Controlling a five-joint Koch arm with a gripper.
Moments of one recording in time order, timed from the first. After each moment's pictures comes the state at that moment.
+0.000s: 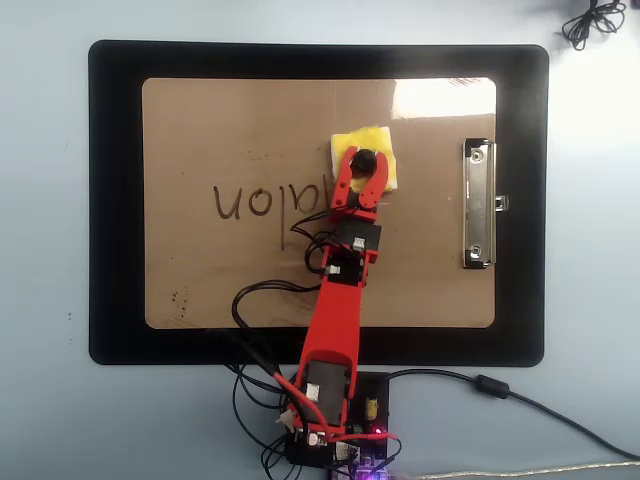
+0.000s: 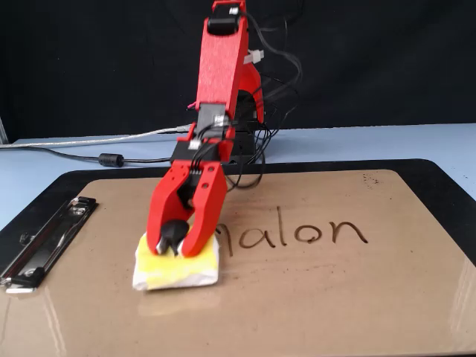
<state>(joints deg) 4.7 69.4 118.4 -25.3 -93.3</state>
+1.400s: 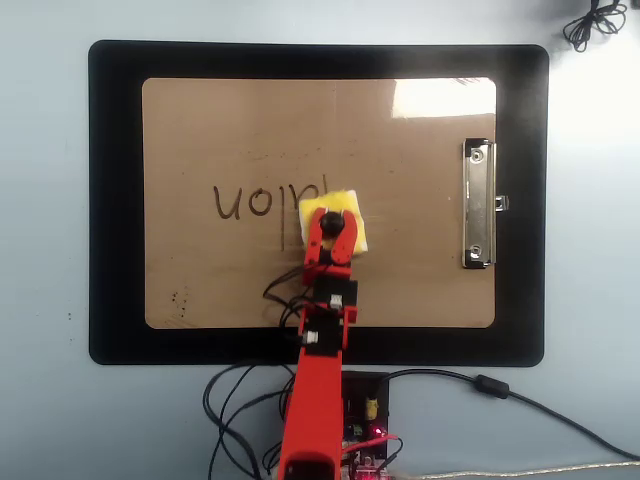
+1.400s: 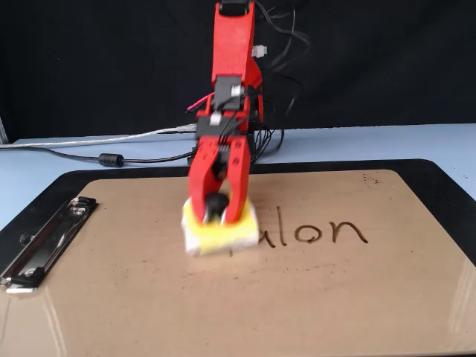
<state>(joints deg) 0.2 97.8 143.7 -6.5 -92.5</state>
